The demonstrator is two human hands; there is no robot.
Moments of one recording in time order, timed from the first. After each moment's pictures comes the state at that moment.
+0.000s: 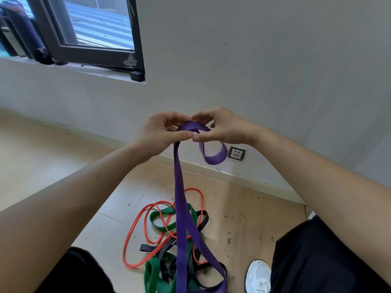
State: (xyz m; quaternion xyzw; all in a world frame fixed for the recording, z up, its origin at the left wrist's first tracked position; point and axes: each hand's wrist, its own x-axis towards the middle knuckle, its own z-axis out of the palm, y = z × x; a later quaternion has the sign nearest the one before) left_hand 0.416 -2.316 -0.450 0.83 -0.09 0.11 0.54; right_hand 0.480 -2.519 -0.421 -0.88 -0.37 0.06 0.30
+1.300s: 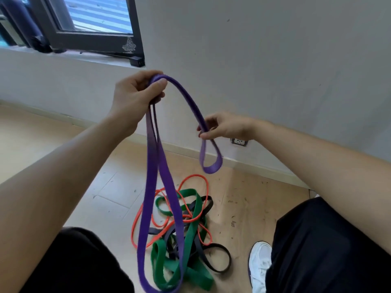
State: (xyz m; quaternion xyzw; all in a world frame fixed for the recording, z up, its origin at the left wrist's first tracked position) left_hand 0.410 -2.287 -0.424 0.77 -0.04 0.21 0.61; right_hand 0.499 -2.529 -0.473 -0.86 -0.27 0.22 0.38
